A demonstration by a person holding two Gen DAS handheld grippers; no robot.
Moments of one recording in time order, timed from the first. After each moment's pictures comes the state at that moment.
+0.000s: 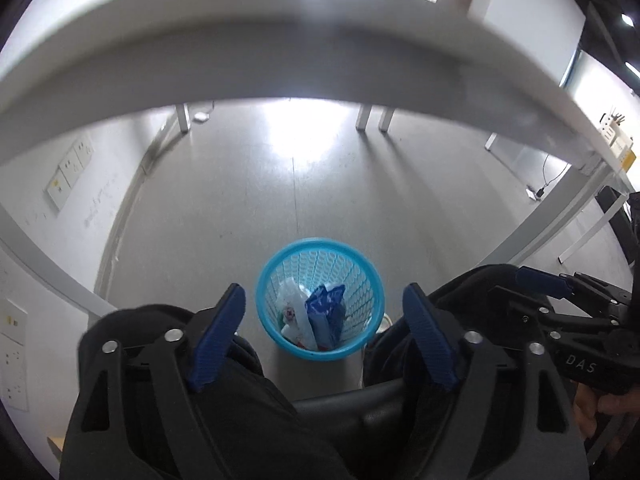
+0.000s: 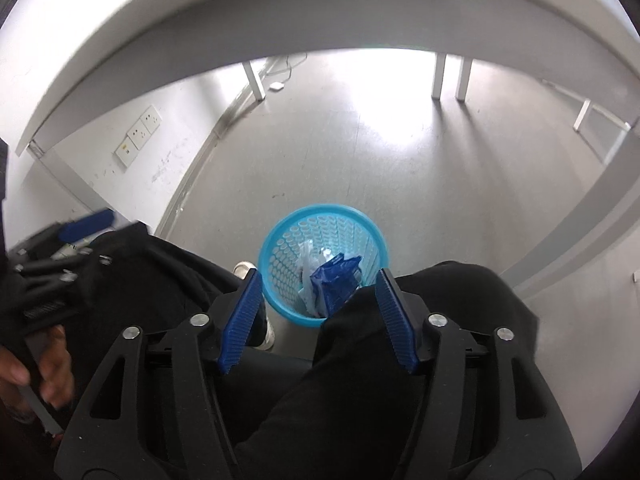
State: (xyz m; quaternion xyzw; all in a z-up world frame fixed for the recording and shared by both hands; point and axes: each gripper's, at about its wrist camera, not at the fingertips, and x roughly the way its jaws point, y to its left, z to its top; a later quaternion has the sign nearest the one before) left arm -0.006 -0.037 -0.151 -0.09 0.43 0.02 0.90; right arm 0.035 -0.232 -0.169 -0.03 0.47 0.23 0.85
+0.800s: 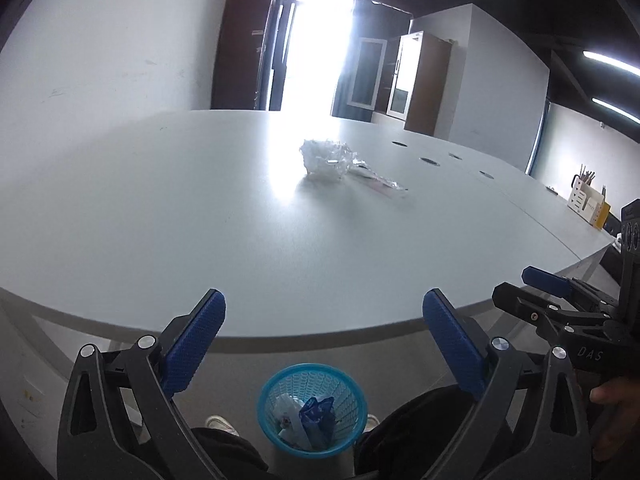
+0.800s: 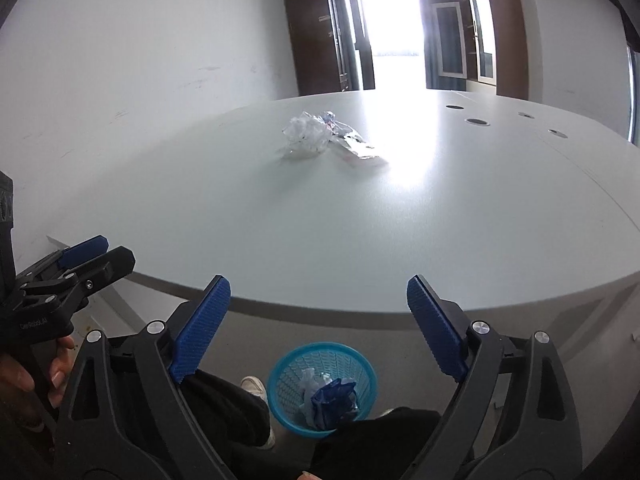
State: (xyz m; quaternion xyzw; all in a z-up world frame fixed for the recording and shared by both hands) left arm 0.013 -0.031 -0.014 -0.08 0.26 0.02 0.96; right arm 0.065 -0.248 -0.015 0.00 0.29 0.24 0.93
